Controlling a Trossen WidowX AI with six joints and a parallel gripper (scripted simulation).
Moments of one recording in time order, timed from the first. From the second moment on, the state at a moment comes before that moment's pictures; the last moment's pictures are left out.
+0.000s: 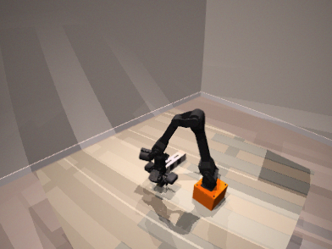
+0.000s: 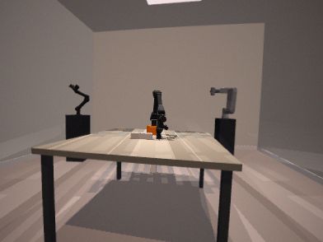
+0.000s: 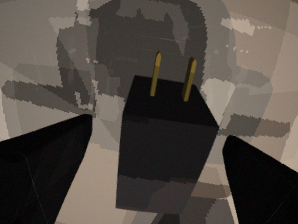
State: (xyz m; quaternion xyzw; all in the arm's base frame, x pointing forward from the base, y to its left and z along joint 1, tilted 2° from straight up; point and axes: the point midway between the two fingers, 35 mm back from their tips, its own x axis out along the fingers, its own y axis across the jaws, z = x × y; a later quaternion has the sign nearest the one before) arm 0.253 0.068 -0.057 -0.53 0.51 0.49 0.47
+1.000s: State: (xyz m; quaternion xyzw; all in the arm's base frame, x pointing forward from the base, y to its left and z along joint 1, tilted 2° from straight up) arm 0.247 0.066 -0.017 -0.52 0.52 0.49 0.47
